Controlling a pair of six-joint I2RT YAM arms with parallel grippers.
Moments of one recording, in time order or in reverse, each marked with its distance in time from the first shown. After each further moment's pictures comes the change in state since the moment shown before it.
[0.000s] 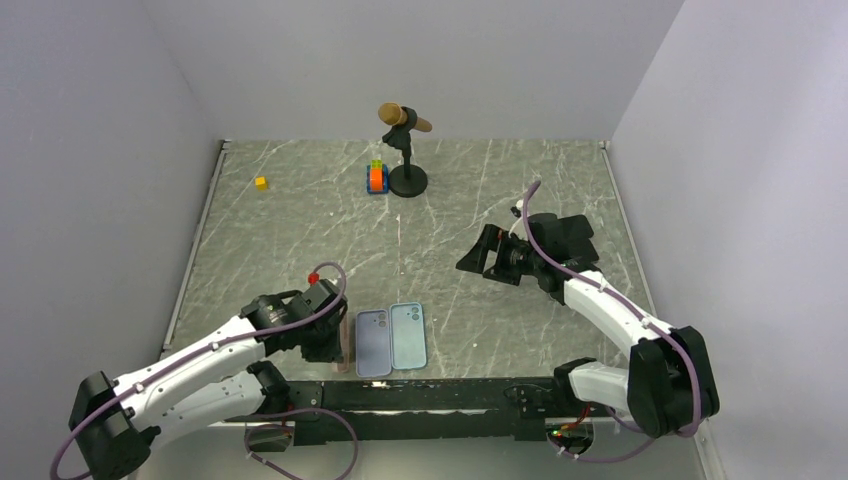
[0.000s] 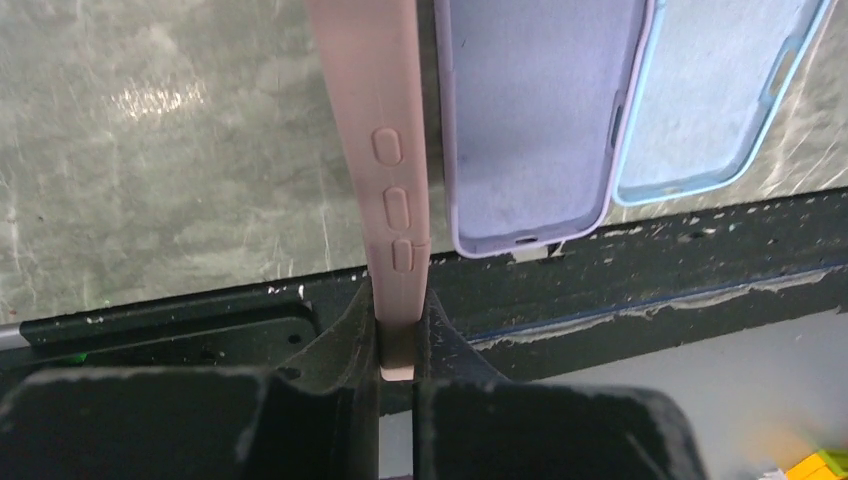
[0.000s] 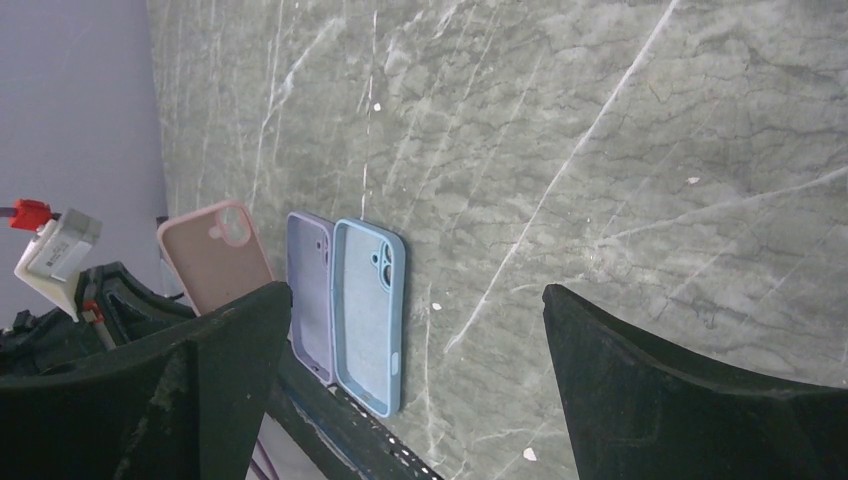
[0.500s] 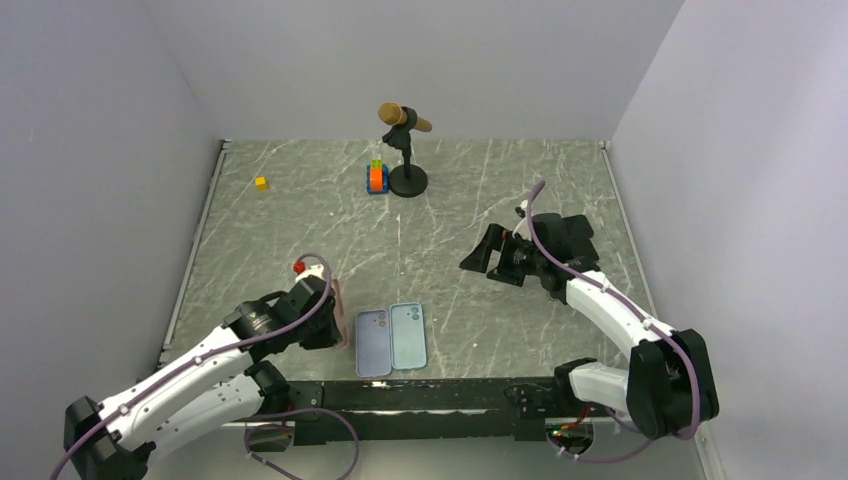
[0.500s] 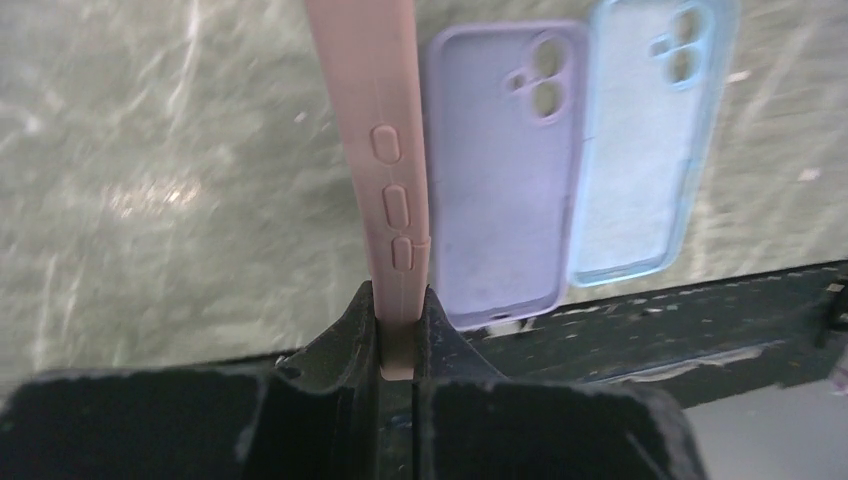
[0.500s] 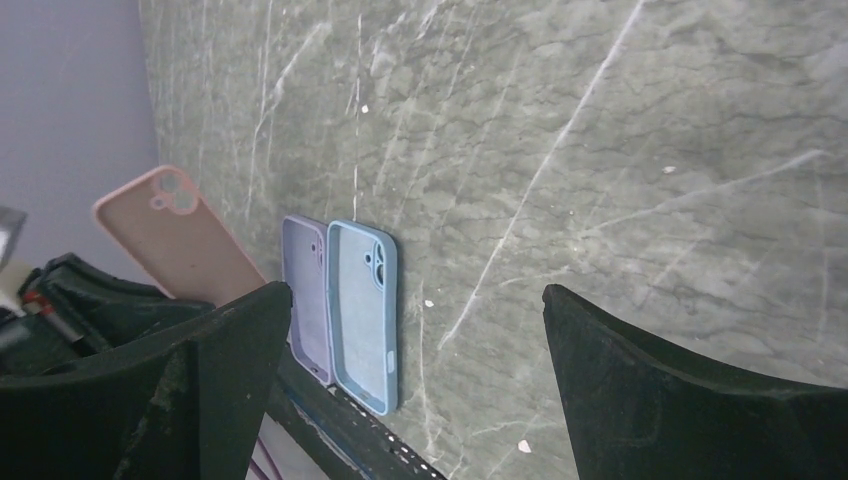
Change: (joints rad) left arm 0.054 -0.130 -0.010 0.105 -0.102 0.042; right arm -0.042 -0.016 0.000 -0.035 0.000 -0.002
